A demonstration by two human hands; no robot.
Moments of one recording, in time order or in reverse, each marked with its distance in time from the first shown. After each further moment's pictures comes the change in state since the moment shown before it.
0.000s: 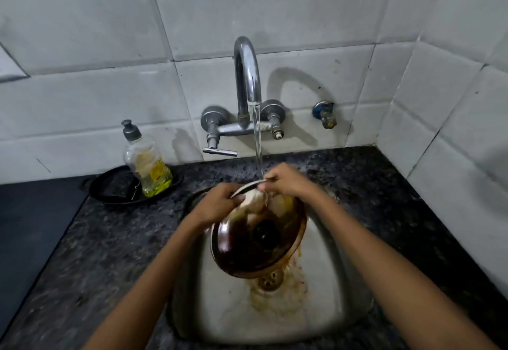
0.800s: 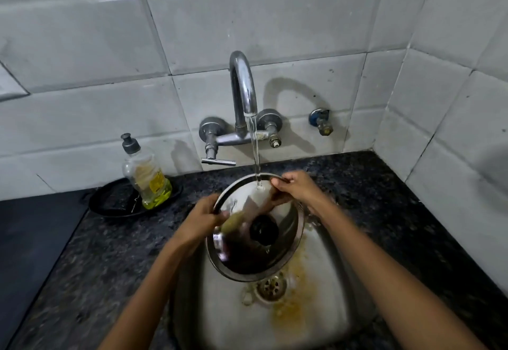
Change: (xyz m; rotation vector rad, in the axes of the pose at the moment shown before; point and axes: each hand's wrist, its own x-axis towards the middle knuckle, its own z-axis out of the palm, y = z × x) left_hand -0.025 -0.005 -0.006 -0.514 0.136 -0.088; right_hand -0.006 0.021 -0.004 0.447 0.238 0.111
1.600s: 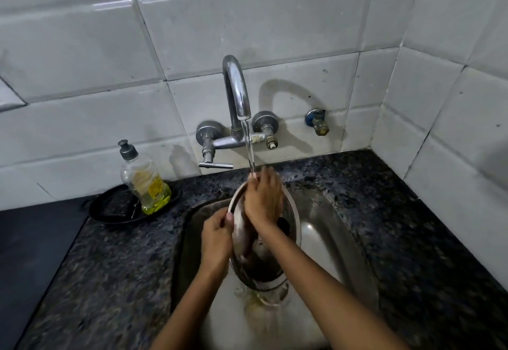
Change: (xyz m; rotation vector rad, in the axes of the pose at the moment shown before) left_hand -0.014 -0.017 0.052 -0.140 0.380 -0.027; right_hand -0.004 -0.010 0.097 -0.249 0.498 0.010
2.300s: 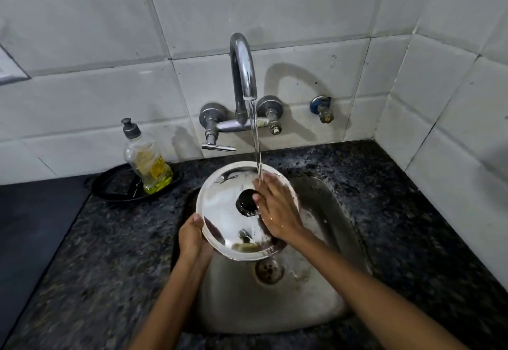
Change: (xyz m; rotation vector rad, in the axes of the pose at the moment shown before) left_hand -0.002 -0.030 -0.029 -0.687 0.215 -0.421; right_hand -0.018 0.061 -0.029 -0.420 -0.335 -0.444
